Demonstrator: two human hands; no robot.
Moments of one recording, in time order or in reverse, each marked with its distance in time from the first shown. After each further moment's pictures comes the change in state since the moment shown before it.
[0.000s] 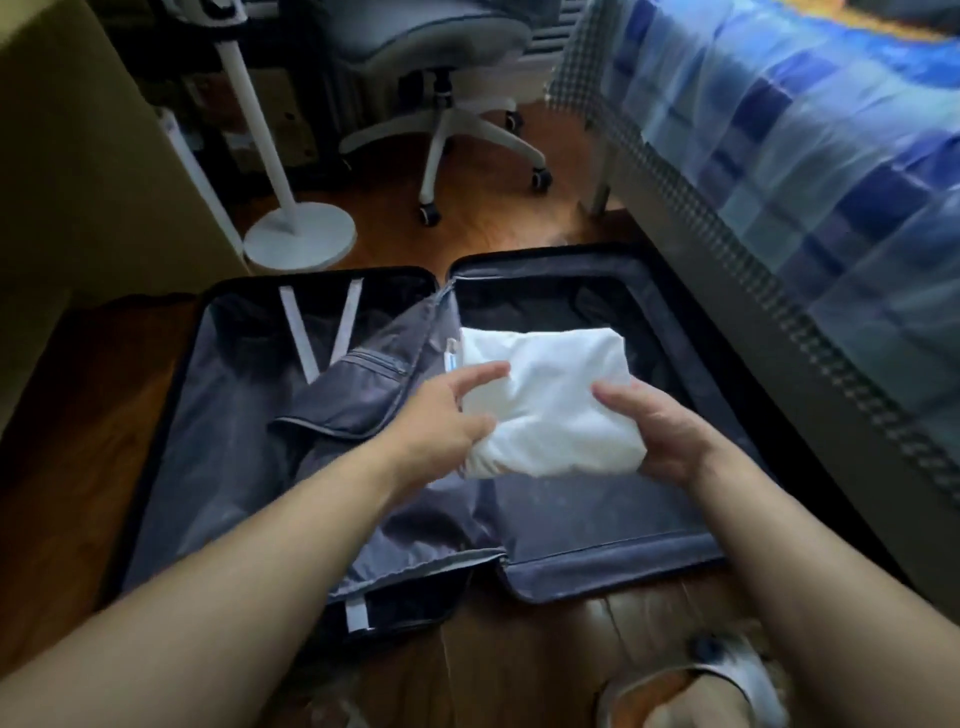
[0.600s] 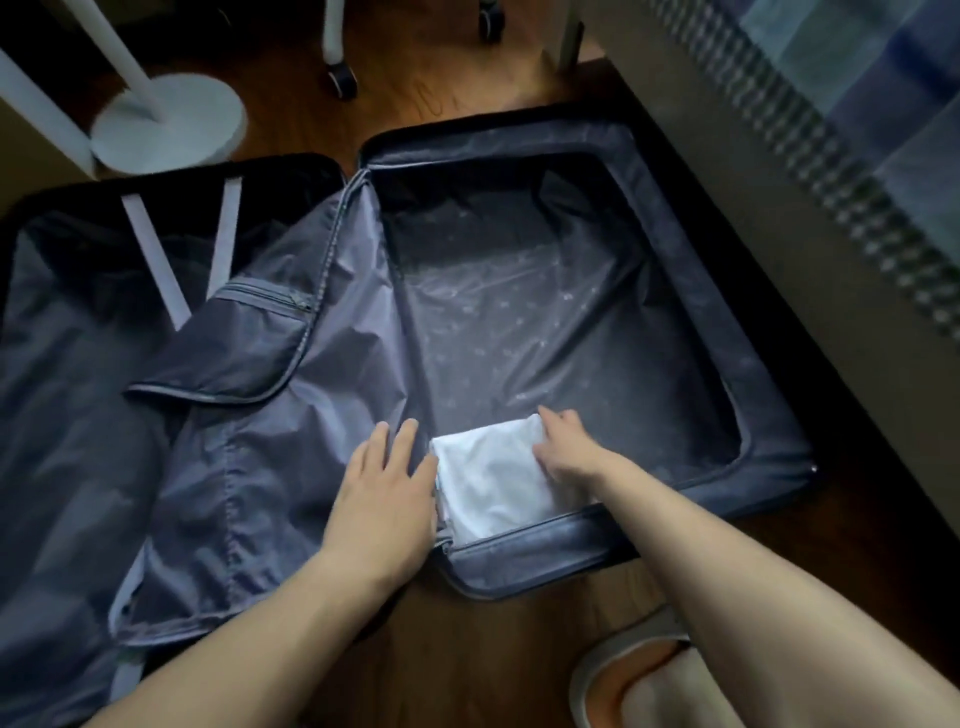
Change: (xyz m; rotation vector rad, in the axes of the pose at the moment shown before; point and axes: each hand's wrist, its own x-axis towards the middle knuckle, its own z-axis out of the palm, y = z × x) left_hand 0.044 -0.185 0.072 1.459 -0.133 0.075; right_hand 0.099 0.184 -0.121 -1.070 0.330 0.494
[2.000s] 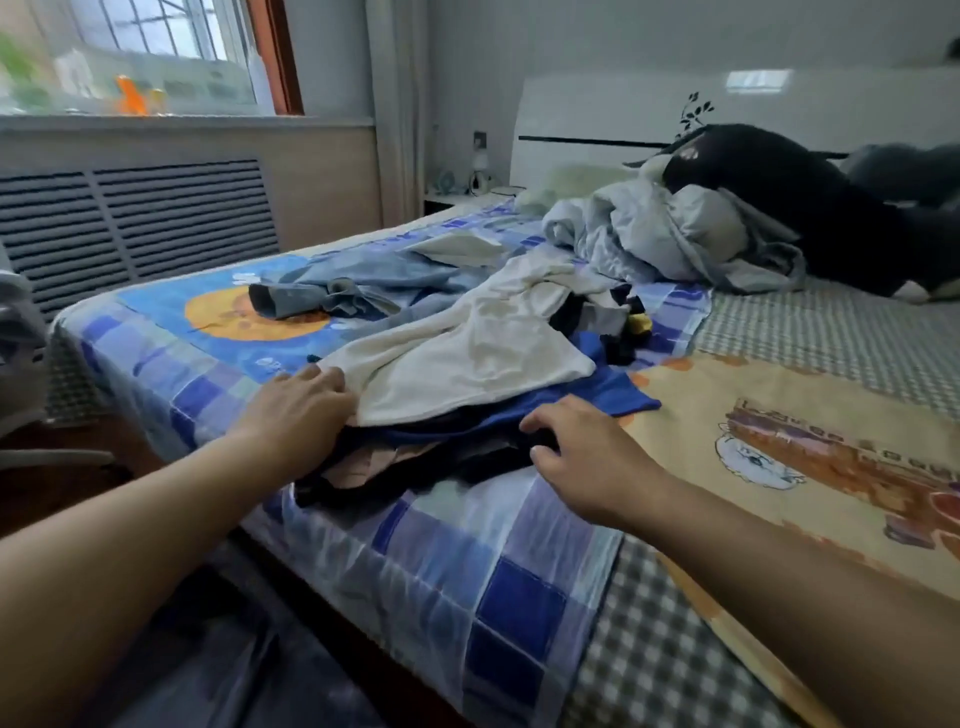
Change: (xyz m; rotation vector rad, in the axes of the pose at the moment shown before) left_hand 0.133 0.352 -0.540 0.395 0.607 0.564; right_hand -0.489 0.140 -0.470 -0.074 0.994 -0.056
